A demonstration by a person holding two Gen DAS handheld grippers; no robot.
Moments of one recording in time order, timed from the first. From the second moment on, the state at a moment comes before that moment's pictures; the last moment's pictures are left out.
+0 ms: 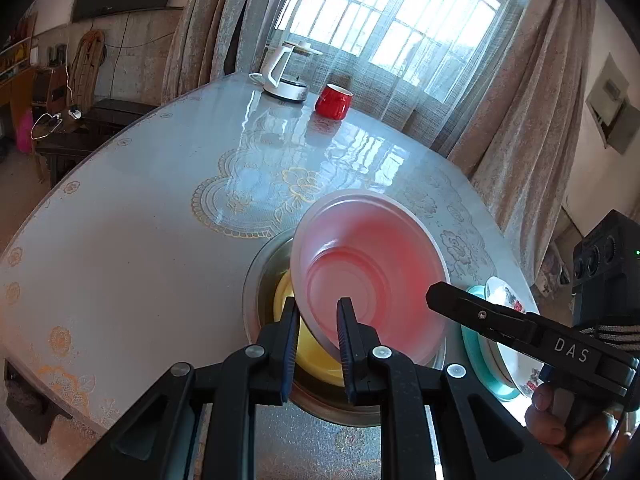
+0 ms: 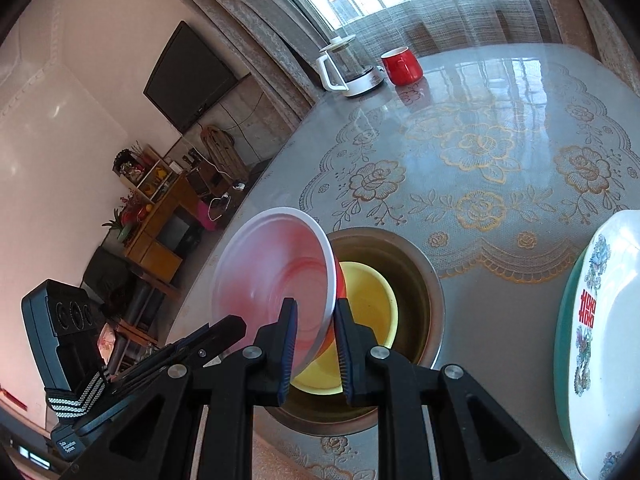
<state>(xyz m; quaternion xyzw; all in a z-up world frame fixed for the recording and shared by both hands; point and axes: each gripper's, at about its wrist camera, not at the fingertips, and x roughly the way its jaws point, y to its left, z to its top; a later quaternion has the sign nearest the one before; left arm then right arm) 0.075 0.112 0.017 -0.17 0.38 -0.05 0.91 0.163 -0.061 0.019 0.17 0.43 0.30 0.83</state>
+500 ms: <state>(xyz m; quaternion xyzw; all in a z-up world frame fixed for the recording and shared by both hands) 0.088 0.103 -0.009 -0.16 0.41 -0.03 0.90 0.173 -0.071 -0.014 0.18 0.47 0.27 0.82</state>
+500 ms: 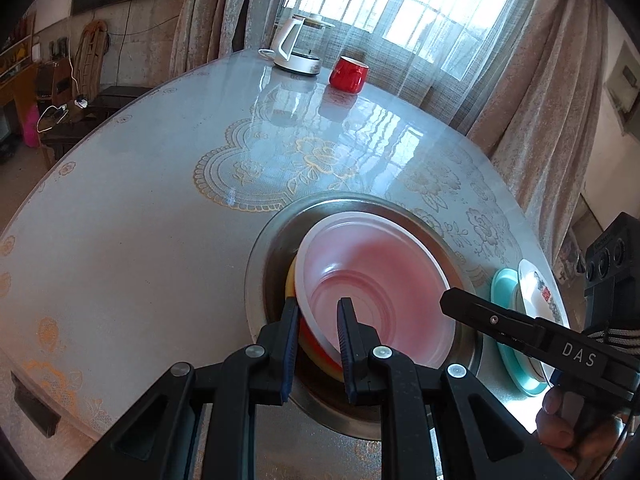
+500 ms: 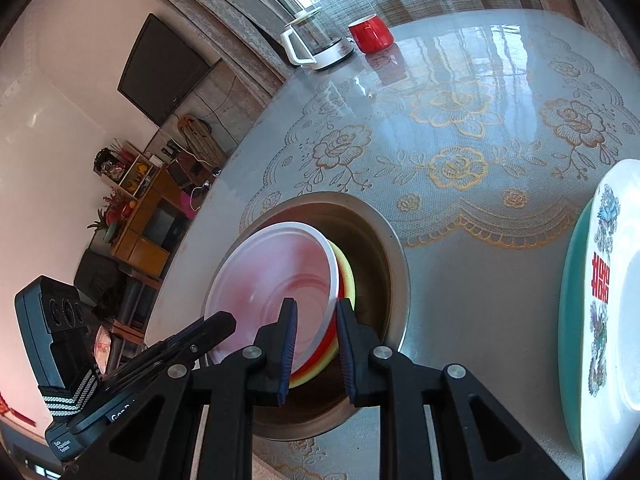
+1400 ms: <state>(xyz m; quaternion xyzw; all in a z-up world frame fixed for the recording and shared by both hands) 0.079 0.091 -0.006 -0.11 0.40 0.00 0.91 0.153 -0.081 -0.010 0.16 0.43 0.25 0.85</state>
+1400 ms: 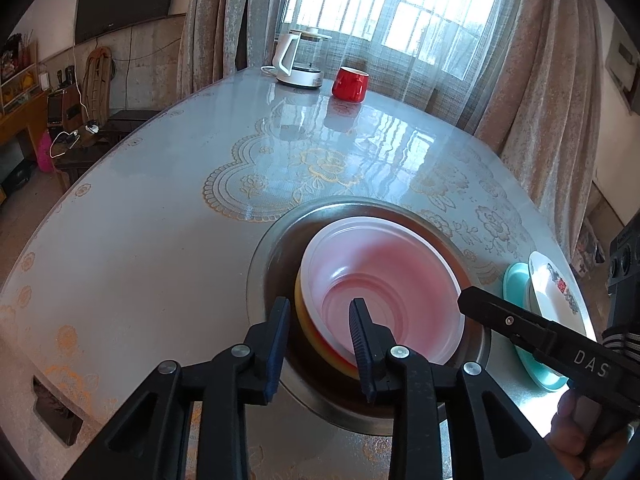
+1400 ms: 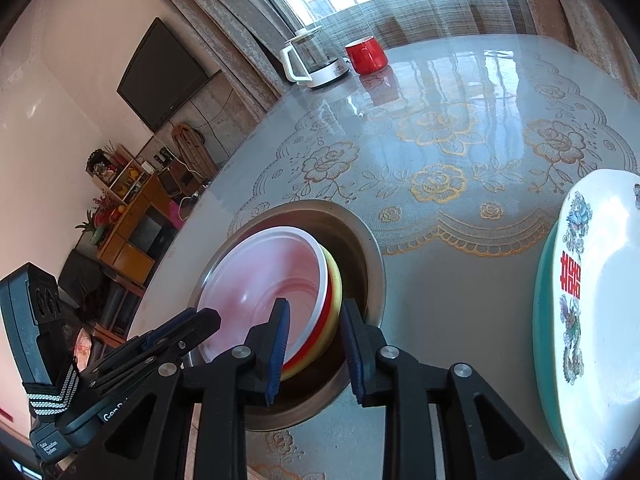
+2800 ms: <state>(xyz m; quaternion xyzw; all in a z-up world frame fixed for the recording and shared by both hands) 0.102 0.124 -0.033 -0.15 0.41 -0.02 0.90 0.177 -0.097 -0.033 0.19 0.45 0.22 0.85</state>
